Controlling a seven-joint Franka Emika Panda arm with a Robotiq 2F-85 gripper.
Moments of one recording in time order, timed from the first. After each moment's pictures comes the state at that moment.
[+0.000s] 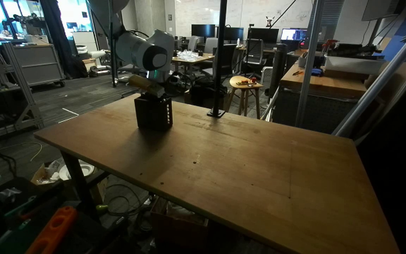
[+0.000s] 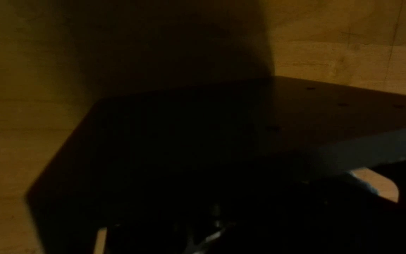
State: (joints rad) arm 0.07 0.67 0.15 -1.75 0.21 2.40 -0.04
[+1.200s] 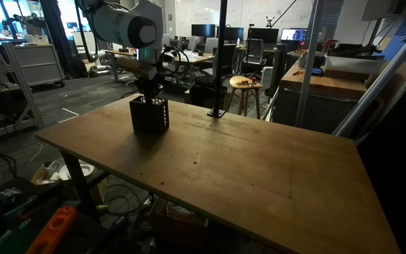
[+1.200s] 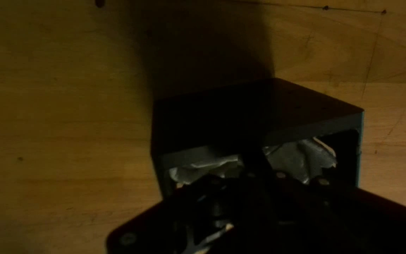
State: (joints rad) arm 0.08 0.35 0.13 -2.04 0.13 2.43 0.02
